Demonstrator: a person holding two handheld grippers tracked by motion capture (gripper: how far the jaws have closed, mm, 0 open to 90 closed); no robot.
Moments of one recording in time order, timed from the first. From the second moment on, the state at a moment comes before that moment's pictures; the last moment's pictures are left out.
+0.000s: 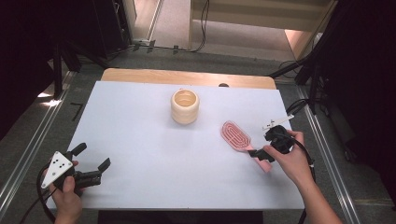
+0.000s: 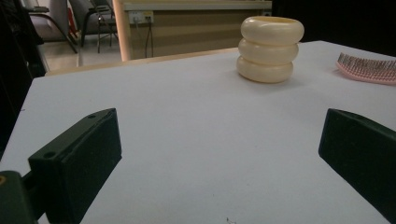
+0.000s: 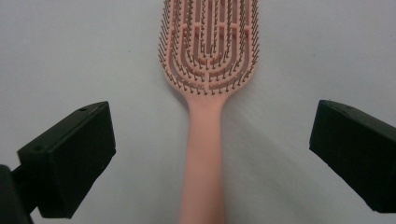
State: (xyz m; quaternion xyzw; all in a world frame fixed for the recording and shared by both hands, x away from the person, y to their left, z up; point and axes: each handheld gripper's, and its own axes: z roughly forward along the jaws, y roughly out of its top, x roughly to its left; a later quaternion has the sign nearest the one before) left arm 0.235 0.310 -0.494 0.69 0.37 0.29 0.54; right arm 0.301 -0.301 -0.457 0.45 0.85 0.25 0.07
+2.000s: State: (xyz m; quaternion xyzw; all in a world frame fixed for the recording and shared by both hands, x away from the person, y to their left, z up) left arm 0.234 0.310 -0.494 0.69 0.37 0.29 0.55; right arm 0.319 -0.276 -0.487 0.46 0.87 0.14 0.04
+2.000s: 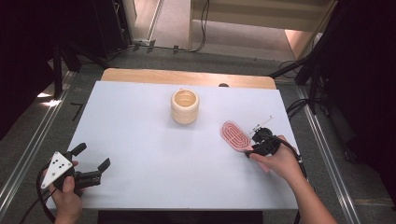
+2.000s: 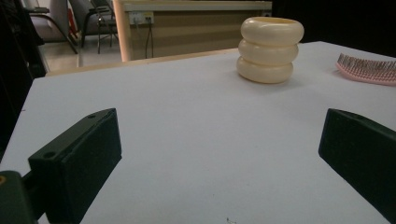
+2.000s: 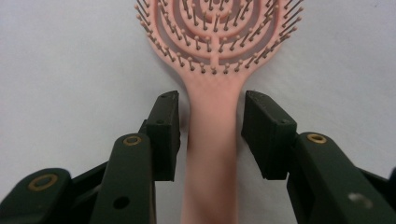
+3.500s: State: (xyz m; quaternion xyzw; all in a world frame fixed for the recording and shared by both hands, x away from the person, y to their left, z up) left arm 0.234 0.280 -0.480 0.72 0.36 0.29 0.53; right arm 0.310 -0.283 -0.482 0.45 0.87 0.19 0.06
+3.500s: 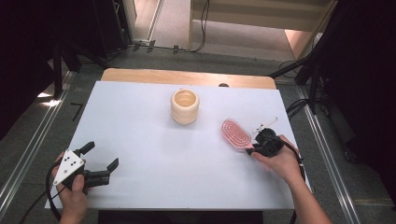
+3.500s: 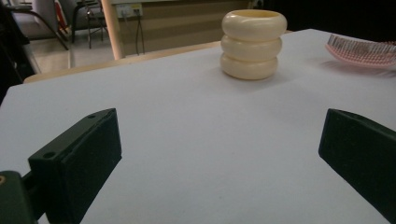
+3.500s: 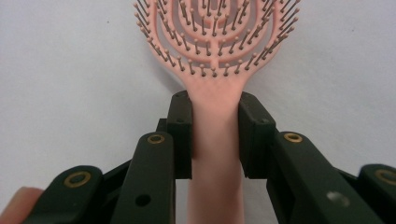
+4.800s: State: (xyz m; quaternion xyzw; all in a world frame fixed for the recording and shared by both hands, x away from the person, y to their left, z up) left arm 0.265 0.195 -0.453 0.74 0.29 0.22 0.56; right arm 0.296 -0.271 -0.462 0.42 0.85 0.29 0.10
